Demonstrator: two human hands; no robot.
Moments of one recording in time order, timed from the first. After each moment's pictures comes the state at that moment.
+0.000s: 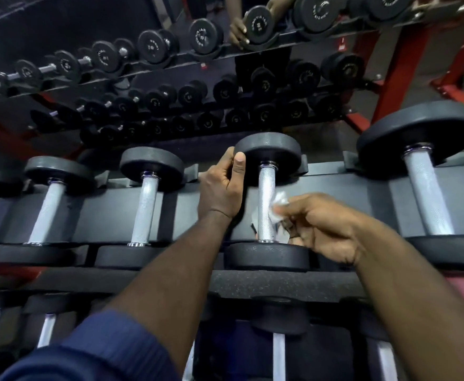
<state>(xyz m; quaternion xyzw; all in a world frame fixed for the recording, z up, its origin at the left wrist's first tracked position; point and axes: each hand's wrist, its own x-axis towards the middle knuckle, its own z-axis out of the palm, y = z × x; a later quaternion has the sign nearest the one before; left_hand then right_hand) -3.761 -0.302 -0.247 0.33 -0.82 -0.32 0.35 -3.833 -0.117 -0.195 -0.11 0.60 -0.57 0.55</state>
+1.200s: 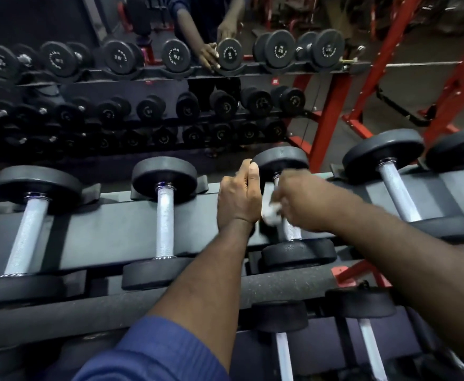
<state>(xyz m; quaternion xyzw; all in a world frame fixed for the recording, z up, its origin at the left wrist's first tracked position) -3.751 -0.310 -0.241 0.29 -0.82 -0.42 0.27 -3.799 -0.171 -0.146 -0.49 0.87 -0.02 0.05</state>
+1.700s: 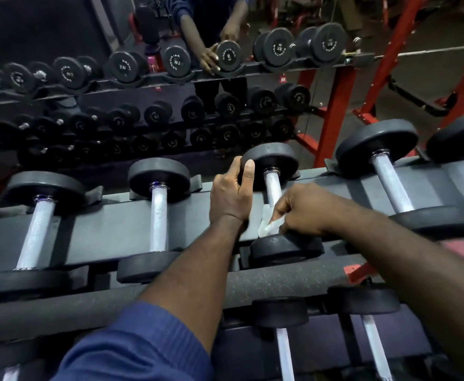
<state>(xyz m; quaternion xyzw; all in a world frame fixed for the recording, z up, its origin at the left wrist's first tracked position) -3.754 -0.309 -0.249 0.30 -0.83 -0.40 0.26 -3.789 -0.138 -0.148 -0.38 0.89 -0.12 0.22</state>
